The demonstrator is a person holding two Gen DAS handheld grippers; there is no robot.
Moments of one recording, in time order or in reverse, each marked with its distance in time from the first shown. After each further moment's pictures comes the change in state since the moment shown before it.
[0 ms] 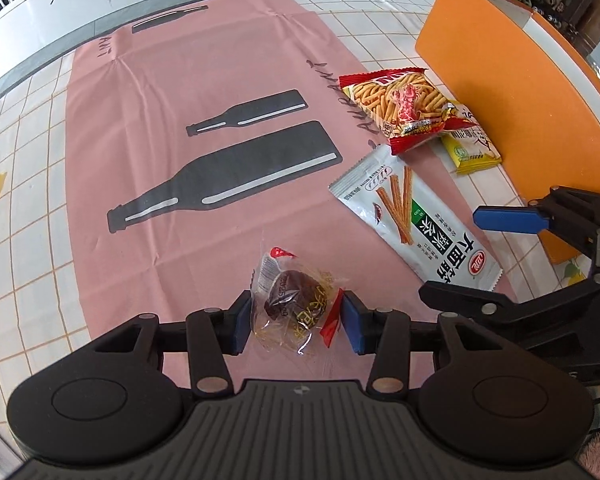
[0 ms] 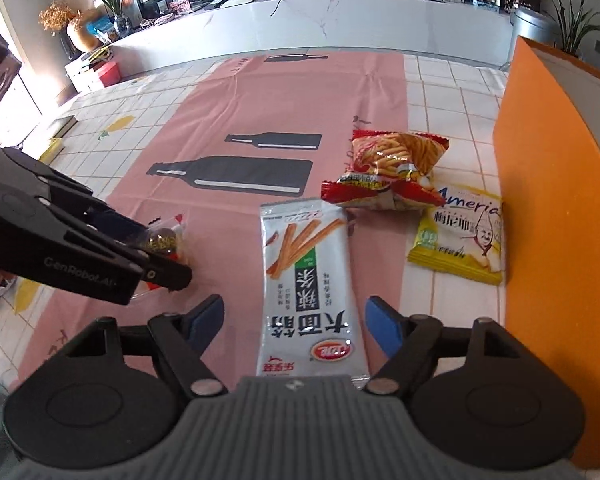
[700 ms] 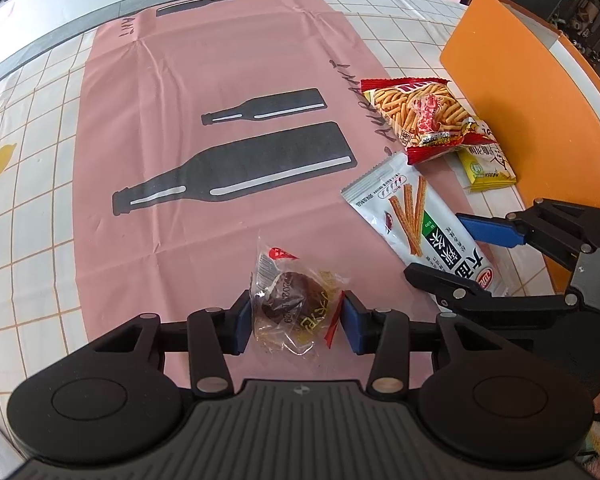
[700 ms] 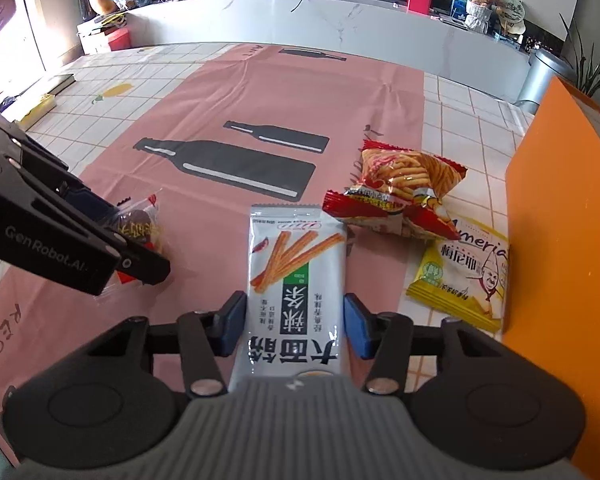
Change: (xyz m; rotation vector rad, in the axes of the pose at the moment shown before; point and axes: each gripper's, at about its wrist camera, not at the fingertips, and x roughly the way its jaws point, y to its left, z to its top) left arm 0.004 0.000 0.002 -0.102 0.006 0.021; right arm 0.021 0.005 0.007 -0.123 -0.009 -0.058
